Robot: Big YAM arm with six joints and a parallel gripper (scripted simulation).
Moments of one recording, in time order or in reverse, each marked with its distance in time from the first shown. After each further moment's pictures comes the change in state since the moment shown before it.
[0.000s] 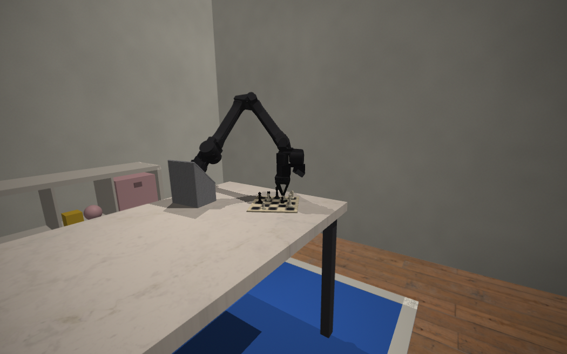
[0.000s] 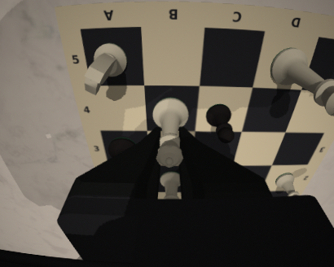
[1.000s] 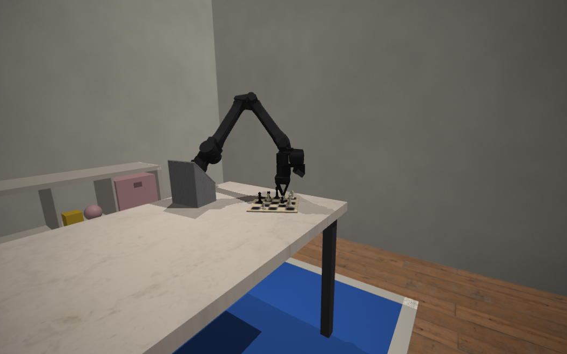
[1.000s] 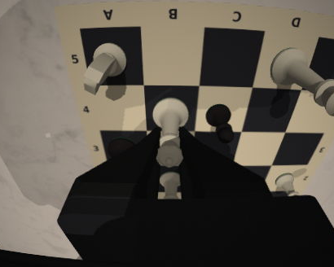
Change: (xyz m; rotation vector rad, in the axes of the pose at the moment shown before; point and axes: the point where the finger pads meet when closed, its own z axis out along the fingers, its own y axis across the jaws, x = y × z) arm 0.000 0.000 0.000 0.000 0.001 -0.002
